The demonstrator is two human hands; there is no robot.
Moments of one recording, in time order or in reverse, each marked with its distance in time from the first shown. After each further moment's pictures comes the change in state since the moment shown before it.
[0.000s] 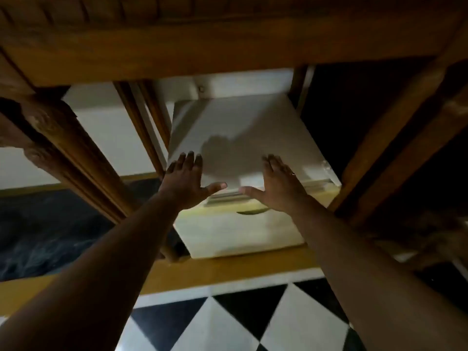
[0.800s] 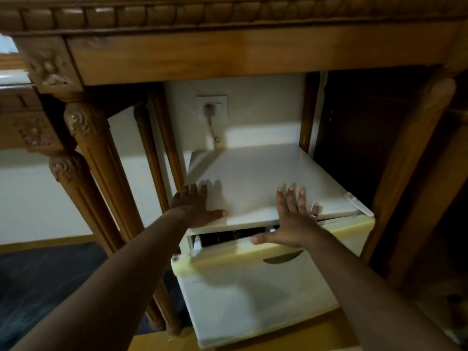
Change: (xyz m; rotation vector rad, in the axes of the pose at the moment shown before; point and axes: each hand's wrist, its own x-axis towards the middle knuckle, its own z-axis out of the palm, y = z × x) left_hand 0.036 -0.043 0.028 0.099 -0.009 -0.068; right_hand 0.011 0.012 0.058 0.012 -0.058 0.087
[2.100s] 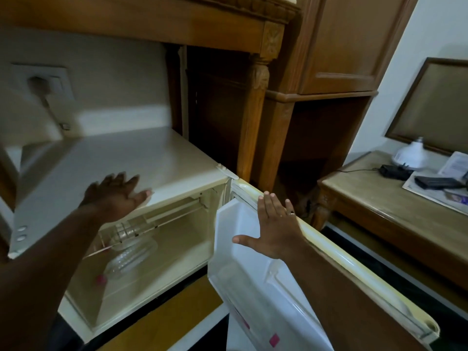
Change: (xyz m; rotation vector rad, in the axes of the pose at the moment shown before) left_hand 0.059 0.091 0.036 -0.050 0.075 0.340; right_hand -0.172 0.130 0.020 -0.368 0.317 0.435
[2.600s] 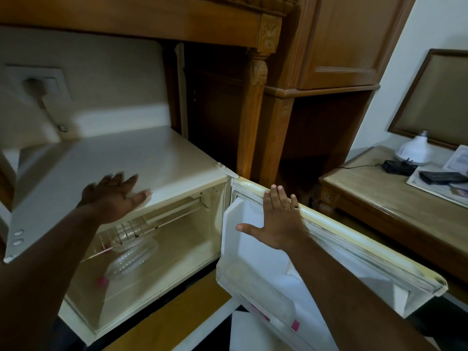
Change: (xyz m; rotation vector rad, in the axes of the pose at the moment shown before) left_hand 0.006 -0.001 0.000 -0.027 0.012 -0.012; right_hand 0.018 0.010 0.002 0.045 0.020 0.087
